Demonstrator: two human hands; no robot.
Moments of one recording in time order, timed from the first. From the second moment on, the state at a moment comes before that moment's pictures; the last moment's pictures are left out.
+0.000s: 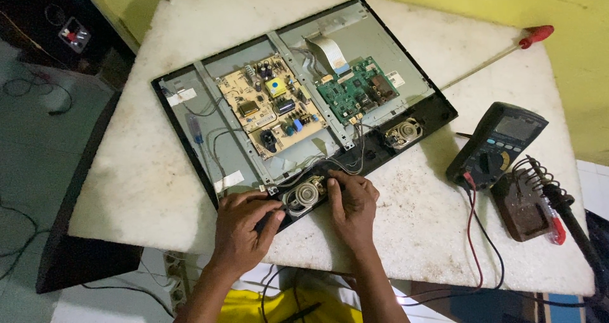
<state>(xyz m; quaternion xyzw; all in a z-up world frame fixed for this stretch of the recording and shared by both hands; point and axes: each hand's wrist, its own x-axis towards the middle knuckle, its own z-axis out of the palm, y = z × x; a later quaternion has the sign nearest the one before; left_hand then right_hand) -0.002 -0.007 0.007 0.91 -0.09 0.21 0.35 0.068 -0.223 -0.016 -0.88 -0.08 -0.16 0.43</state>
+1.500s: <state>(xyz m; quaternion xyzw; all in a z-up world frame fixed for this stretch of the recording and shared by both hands) 0.003 -0.013 -0.005 0.91 -0.11 0.25 0.31 0.074 -0.225 -0.020 -0.87 -0.12 -0.20 0.44</state>
